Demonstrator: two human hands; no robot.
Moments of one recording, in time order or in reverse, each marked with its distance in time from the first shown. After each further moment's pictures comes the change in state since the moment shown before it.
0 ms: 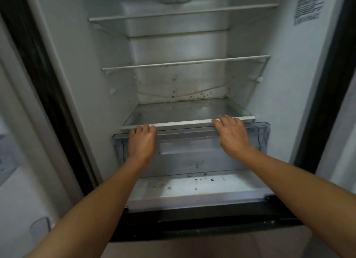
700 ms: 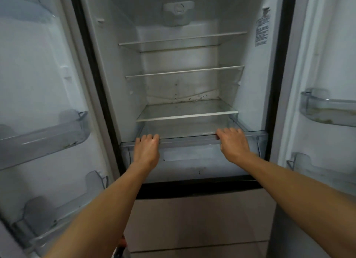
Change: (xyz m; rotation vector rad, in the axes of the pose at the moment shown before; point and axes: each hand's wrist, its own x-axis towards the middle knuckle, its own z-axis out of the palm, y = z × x) left_hand -0.129 0.021 -0.110 -0.017 -0.127 -0.025; right_hand -0.116 -0.023 -0.121 0.028 -0.140 0.032
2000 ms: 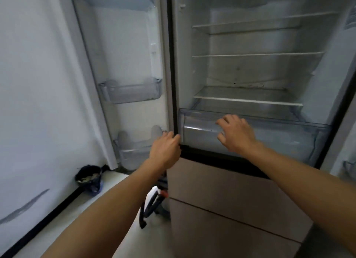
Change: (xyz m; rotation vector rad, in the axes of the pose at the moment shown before) left_hand -0.150 -0.020 -0.055 -0.026 -0.067 -0.155; right_hand -0.033 -0.104 -0.066 0.247 -0.005 -0.375
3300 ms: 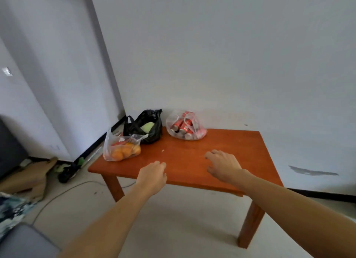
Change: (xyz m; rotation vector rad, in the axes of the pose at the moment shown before) left_hand -0.960 -0.460 -0.351 0.388 -0.204 -1.531; right_hand -0.282 -1.110 -0.145 0.633 -0.310 -1.400
